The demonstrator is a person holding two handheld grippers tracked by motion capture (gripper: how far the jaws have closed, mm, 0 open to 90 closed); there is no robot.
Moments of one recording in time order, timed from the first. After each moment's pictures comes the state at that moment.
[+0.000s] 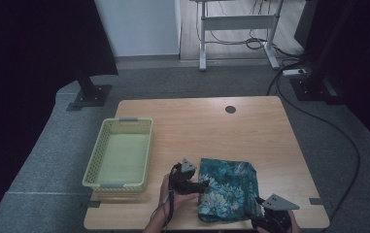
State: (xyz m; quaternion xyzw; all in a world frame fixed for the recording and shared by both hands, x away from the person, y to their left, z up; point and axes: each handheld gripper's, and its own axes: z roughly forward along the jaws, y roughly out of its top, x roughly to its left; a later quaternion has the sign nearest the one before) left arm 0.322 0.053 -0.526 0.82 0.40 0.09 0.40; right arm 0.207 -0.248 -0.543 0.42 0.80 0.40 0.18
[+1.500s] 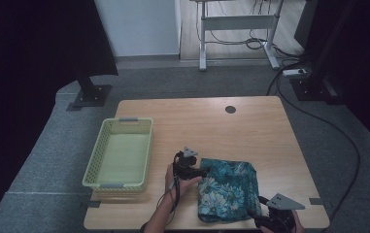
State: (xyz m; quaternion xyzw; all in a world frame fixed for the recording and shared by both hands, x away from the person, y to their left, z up) left arm 0.371 0.040 -0.535 0.80 0.44 0.09 0.41; right arm 0.206 -0.257 -0.538 0.42 0.79 0.41 0.17
